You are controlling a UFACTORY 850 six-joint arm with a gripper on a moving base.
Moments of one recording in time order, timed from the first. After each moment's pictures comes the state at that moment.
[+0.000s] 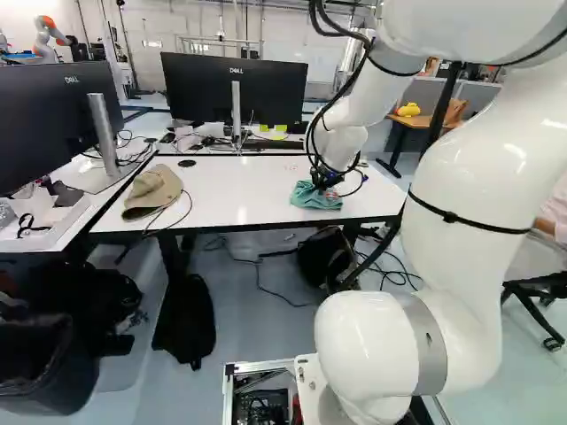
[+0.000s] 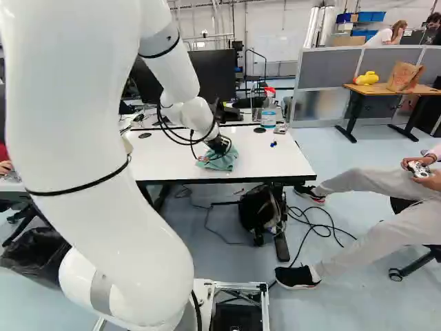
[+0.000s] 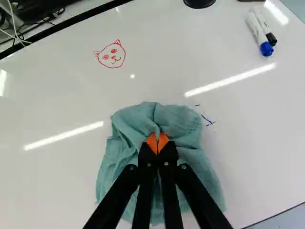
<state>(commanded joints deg) -6.9 -6.6 -41.7 11.3 1.8 0.0</state>
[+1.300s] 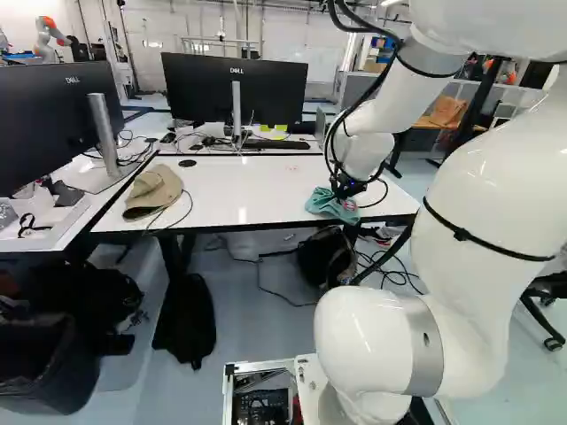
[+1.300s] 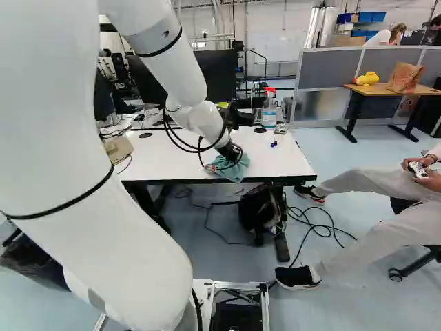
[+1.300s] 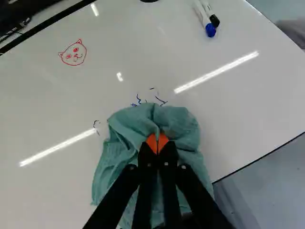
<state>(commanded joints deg) -15.3 -2.3 -37.1 11.3 1.8 0.0</state>
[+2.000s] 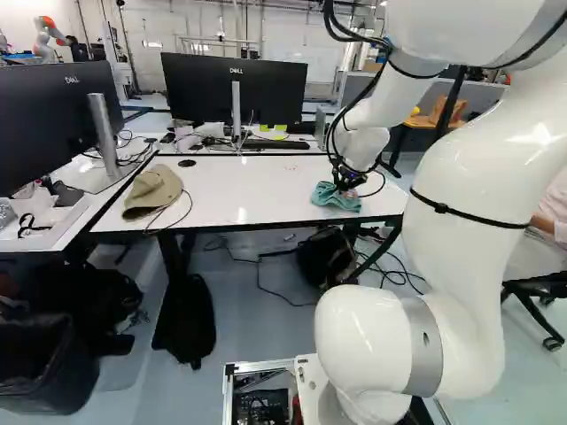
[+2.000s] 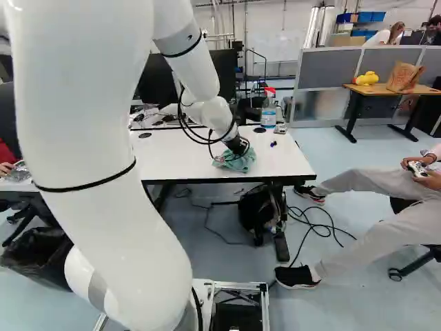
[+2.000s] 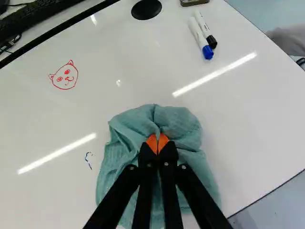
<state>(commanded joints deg) -15.0 -10.8 -46.4 11.3 1.8 0.0</state>
